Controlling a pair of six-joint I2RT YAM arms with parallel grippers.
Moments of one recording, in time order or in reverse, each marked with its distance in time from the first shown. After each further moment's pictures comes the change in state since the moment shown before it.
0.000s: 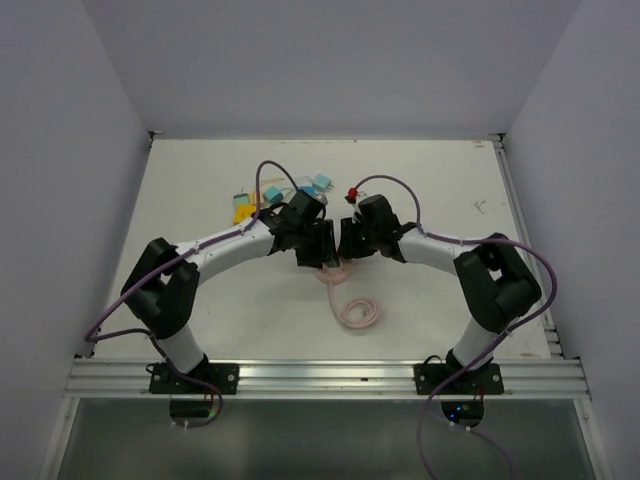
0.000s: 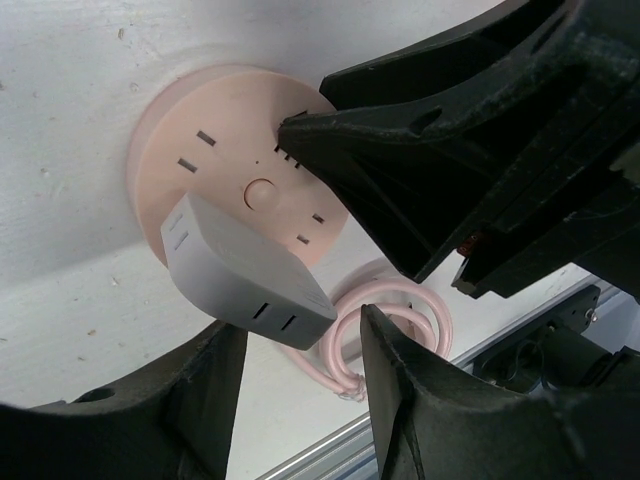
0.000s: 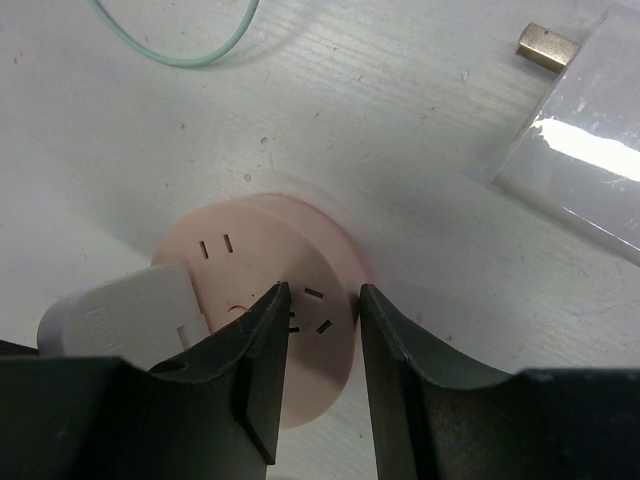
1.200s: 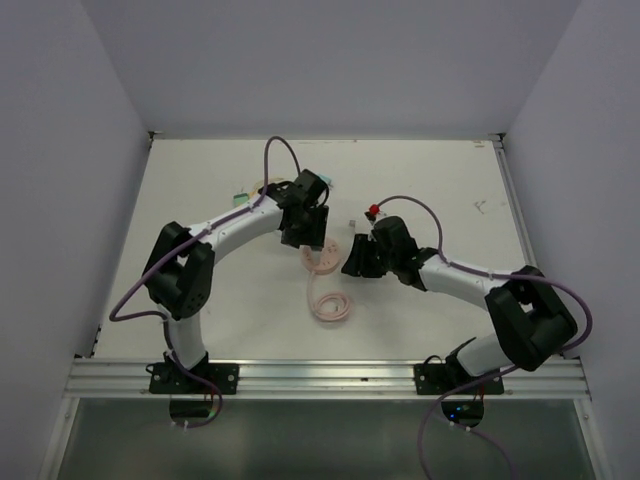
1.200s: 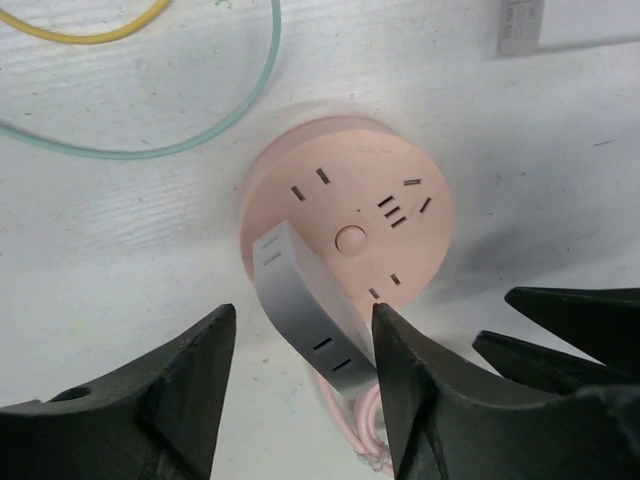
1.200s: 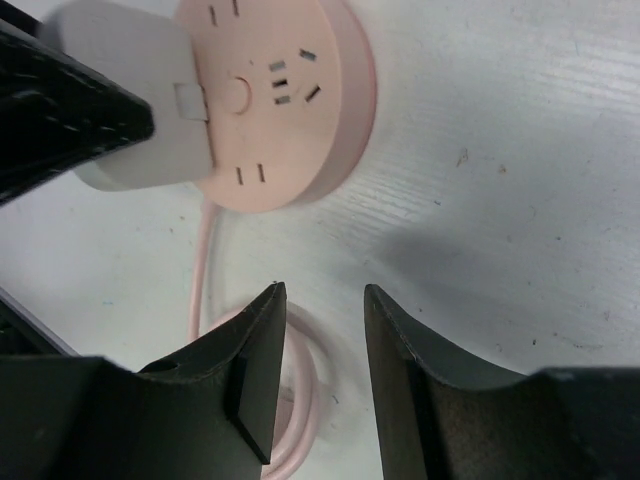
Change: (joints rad) left arm 0.056 0.163 0.259 -0.262 -0.213 0.237; right arm 0.026 -0.232 -0.259 0.060 -0.039 0.248
